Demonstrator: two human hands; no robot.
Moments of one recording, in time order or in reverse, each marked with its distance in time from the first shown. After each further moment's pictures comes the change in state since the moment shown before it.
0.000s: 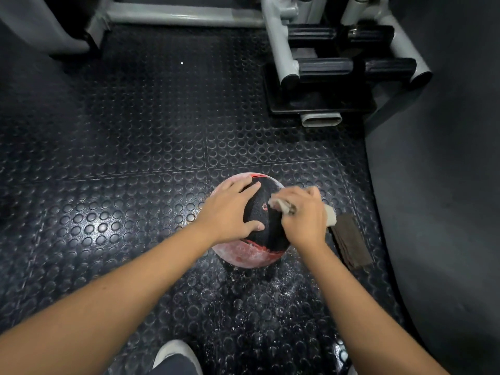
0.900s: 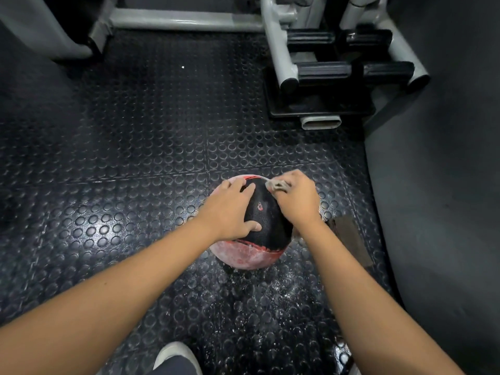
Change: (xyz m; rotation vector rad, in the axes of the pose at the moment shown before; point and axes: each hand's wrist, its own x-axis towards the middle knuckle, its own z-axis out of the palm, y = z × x) left_hand 0.005 0.003 -0.008 0.108 -0.082 -0.023; right_hand 0.044 -0.011 -0.003 0.133 -0.164 0.188
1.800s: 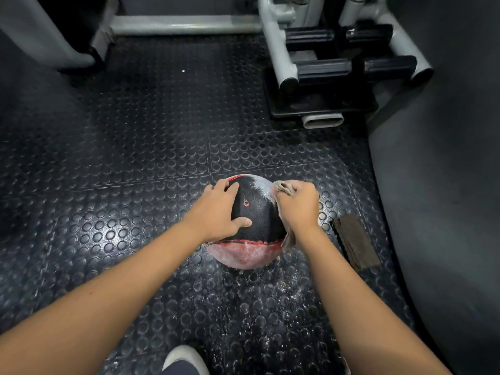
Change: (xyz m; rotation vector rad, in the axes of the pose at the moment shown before) left_hand -0.006 -0.021 -0.003 -0.095 -0.027 -0.119; right_hand -0.005 0.007 0.019 0.188 0.129 0.229
